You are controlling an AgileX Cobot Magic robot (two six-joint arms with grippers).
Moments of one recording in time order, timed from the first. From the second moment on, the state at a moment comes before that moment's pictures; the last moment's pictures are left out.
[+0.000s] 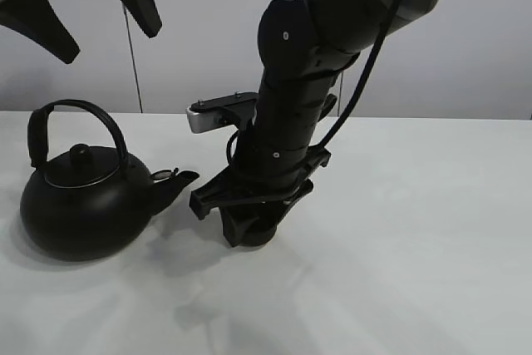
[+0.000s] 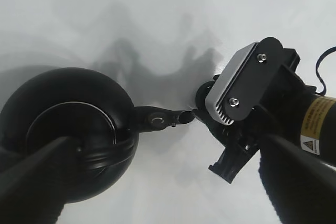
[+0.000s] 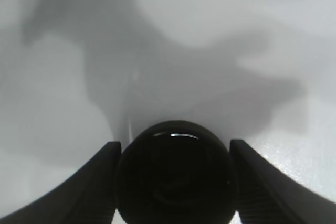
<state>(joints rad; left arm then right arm) -0.29 1.76 -1.54 -0.36 1.08 0.06 0.62 2.17 -1.47 0.03 0.63 -0.10</state>
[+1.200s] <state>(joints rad) -0.29 1.76 -1.54 -0.36 1.07 0.06 -0.18 1.82 -1.47 -0.08 1.12 -0.12</state>
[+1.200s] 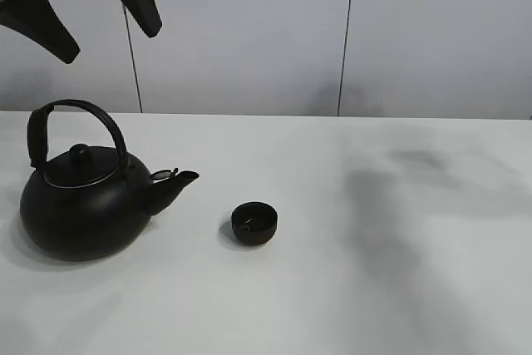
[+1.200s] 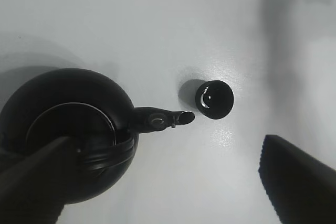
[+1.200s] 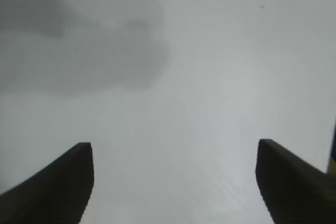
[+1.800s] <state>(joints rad) -0.29 1.76 -1.54 -0.36 1.07 0.06 -0.28 0.76 -0.95 0.08 1.19 -0.11</state>
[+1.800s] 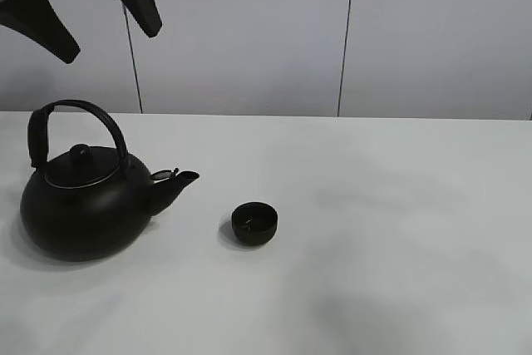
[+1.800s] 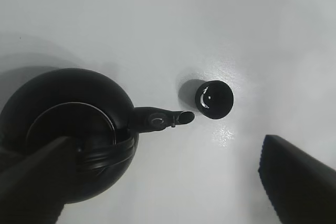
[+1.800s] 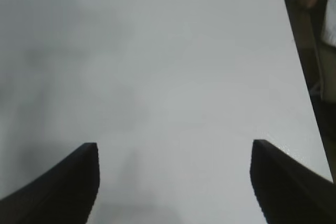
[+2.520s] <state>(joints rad) -0.29 1.76 -1.54 -0.36 1.07 0.06 0.00 -0.02 -0.55 -0.01 1.16 -0.05</state>
